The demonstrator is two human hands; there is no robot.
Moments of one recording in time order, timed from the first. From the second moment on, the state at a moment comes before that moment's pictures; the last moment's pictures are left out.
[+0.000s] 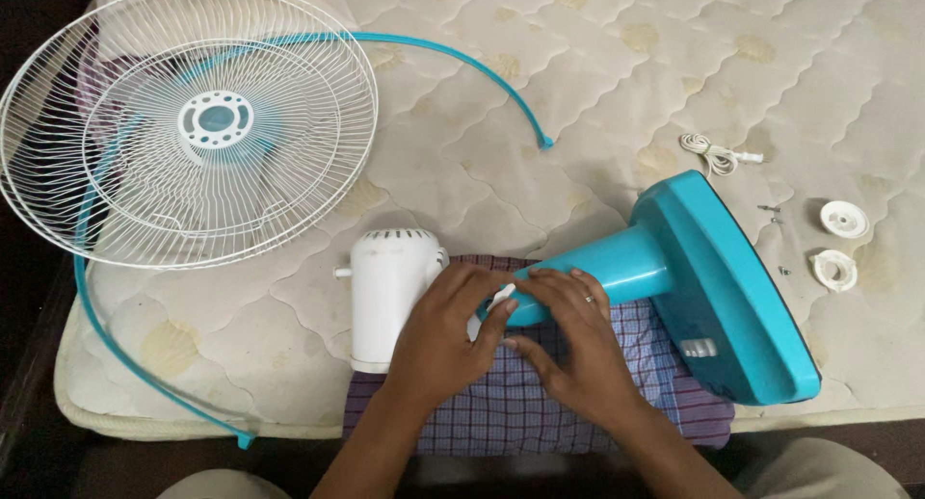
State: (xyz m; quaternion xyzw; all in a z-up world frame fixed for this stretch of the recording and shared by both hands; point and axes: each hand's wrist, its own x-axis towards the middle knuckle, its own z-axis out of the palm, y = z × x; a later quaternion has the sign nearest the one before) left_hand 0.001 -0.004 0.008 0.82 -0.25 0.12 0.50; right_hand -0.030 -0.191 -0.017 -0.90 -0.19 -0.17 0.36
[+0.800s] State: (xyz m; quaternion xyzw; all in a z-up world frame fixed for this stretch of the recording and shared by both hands) left_hand -0.030 -0.045 0.032 0.82 -0.18 0.17 0.52; right_hand -0.047 -0.199 0.027 -0.79 -0.18 -0.33 0.48
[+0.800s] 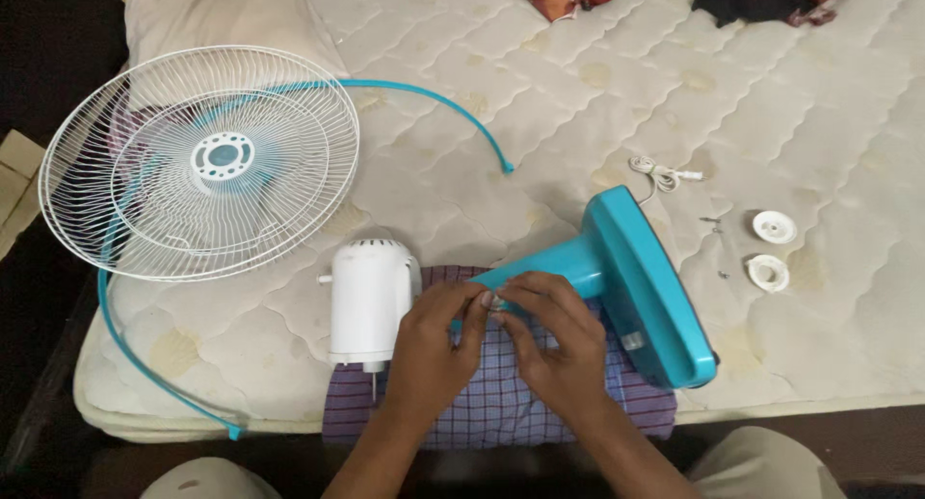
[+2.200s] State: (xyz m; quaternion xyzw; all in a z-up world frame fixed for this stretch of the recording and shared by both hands) left_hand 0.128 -0.383 0.016 0.89 -0.35 -0.06 0.29; right_hand -0.011 -0.436 -0.033 -0.70 0.26 -0.43 0.51
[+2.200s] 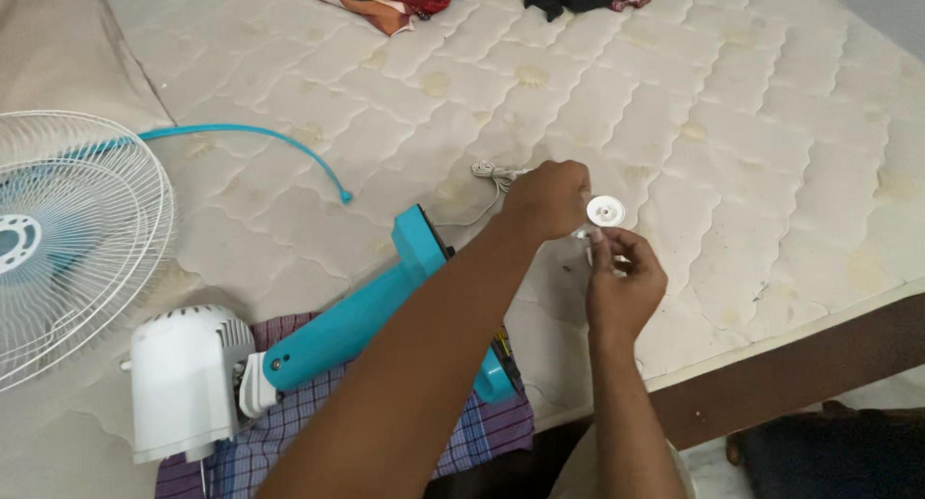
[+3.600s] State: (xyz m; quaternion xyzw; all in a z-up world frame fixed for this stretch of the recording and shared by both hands) left_hand -0.016 -0.075 0.079 0.85 -0.19 0.06 0.48; right_hand -0.067 -0.305 0.077 -0.74 -0.02 -0.41 0.54
